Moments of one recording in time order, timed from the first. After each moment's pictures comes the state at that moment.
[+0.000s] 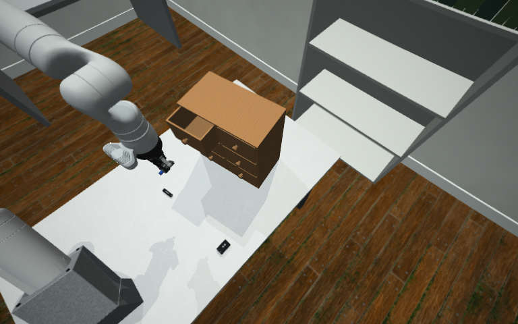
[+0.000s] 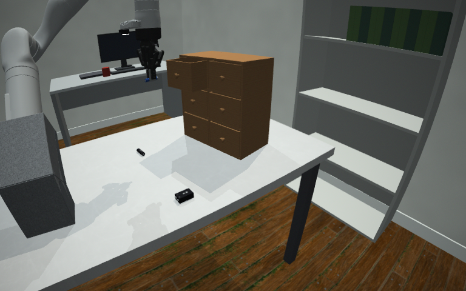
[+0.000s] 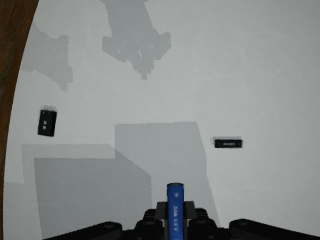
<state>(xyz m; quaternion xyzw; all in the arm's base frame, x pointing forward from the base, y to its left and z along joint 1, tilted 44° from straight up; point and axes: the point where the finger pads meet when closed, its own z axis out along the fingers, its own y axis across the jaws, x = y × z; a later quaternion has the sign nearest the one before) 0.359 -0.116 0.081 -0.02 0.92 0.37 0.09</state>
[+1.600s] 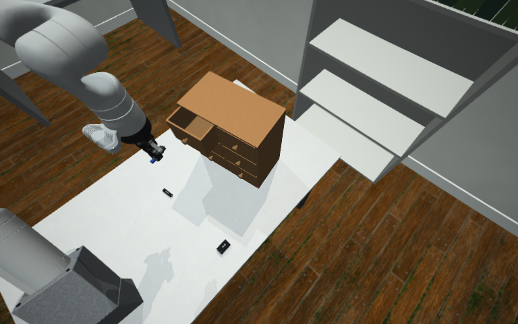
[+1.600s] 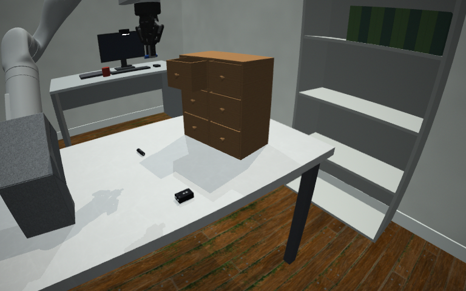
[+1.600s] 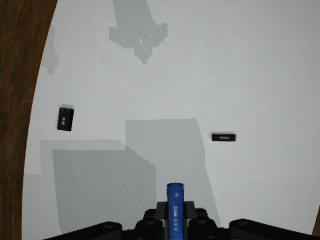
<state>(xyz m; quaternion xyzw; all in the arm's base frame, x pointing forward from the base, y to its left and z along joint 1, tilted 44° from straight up) 0.351 -0.167 0.132 -0.02 0.93 0.37 0.10</state>
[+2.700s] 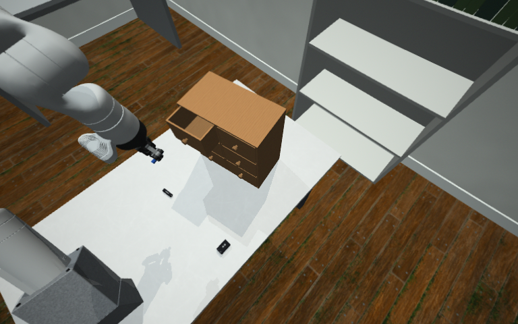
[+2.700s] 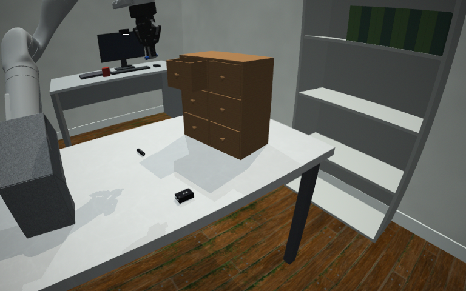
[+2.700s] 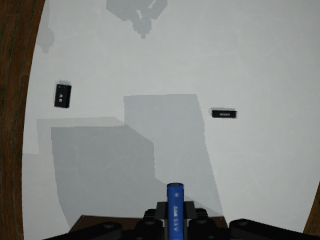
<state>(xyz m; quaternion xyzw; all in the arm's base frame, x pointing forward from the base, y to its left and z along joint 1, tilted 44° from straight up) 0.351 -0.165 0.130 0.00 0.92 0.36 0.16</state>
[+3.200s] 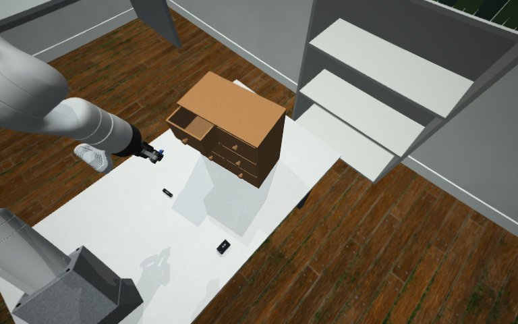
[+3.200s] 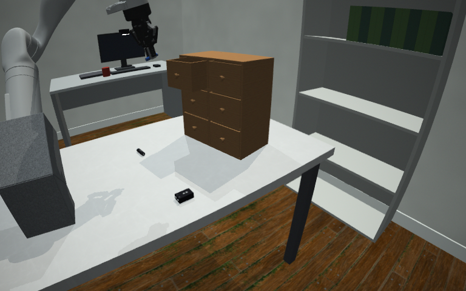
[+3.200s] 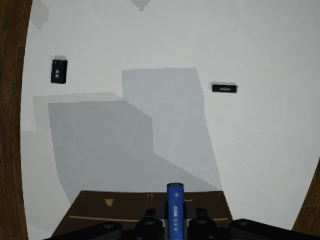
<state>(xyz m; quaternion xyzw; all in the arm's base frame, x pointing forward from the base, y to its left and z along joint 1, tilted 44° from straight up) 0.351 -0.164 0.130 0.03 0.90 0.36 0.23</state>
